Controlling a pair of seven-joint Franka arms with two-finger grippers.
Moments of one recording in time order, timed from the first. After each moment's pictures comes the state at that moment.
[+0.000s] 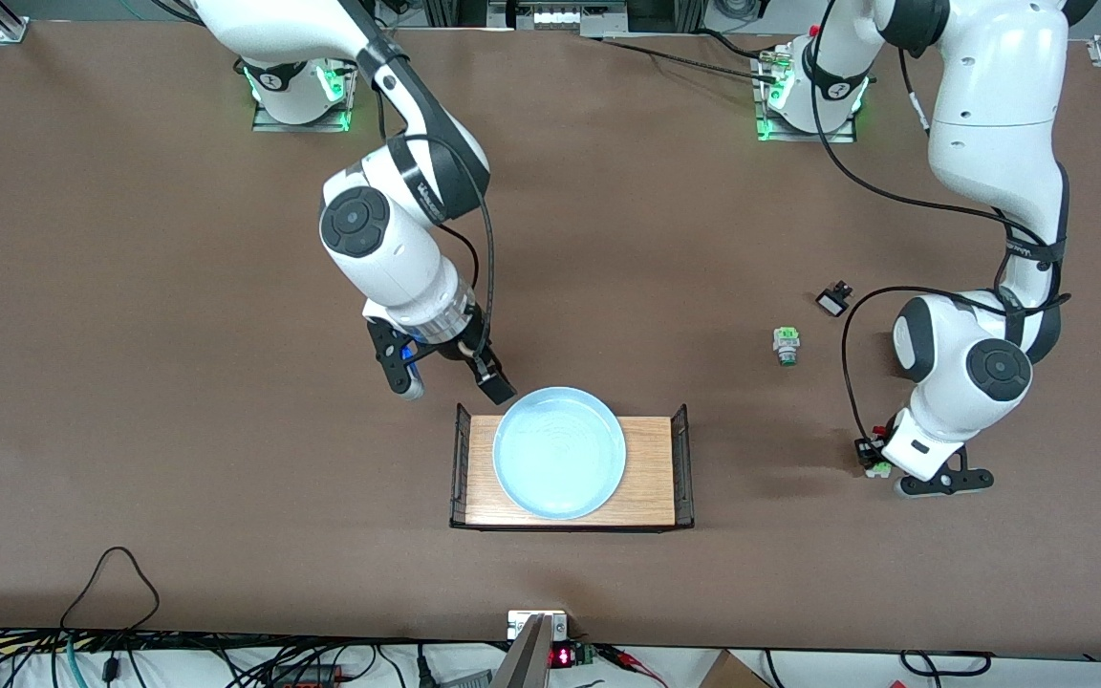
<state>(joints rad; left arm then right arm) -0.17 0.75 0.21 -1.65 -0.14 2.56 -0.04 0.61 0.62 -0.04 -1.43 0.23 2.32 1.52</state>
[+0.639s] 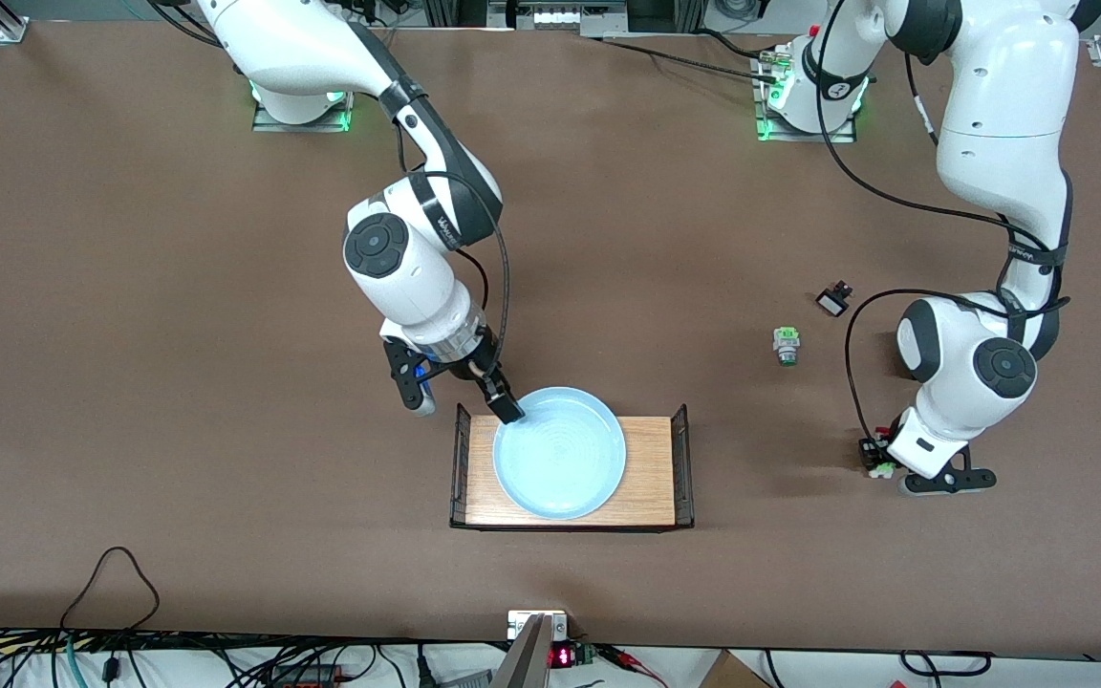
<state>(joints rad) -0.12 0.76 0.17 -1.67 -0.14 2.60 0.01 0.63 0.69 -0.04 -1.42 0.23 2.44 1.52</state>
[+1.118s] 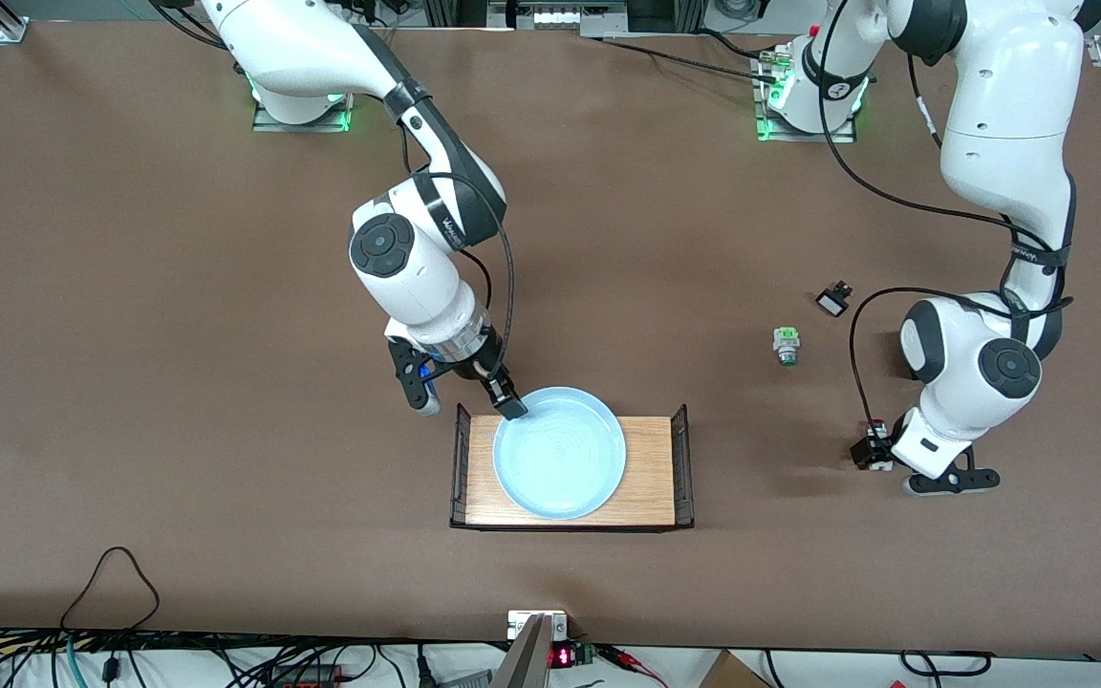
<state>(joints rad) -0.11 0.75 0.17 -1.65 -0.14 2.57 0.01 0.63 0.69 -0.05 -1.42 0.23 2.45 1.52</state>
